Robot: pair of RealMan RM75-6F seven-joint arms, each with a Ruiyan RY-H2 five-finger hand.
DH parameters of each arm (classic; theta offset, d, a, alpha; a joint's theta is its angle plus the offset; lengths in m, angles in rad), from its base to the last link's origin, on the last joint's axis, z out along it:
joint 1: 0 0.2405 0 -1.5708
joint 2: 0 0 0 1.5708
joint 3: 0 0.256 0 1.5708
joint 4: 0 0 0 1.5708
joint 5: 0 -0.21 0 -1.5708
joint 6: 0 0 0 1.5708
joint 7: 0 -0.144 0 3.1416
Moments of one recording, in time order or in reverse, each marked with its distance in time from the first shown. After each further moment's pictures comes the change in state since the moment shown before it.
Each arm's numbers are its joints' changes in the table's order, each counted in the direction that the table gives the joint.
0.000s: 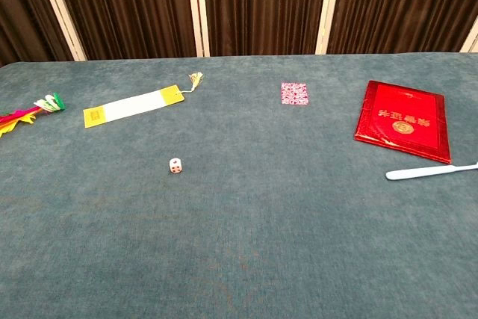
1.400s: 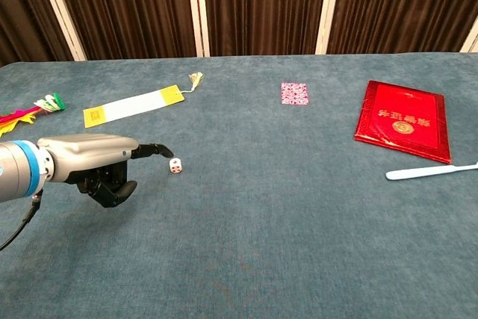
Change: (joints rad) left arm -0.416 -0.372 -0.071 -0.140 0.419 0.620 -0.319; right arm 0.014 -0.017 0.020 -0.023 -0.095 0.040 0.034
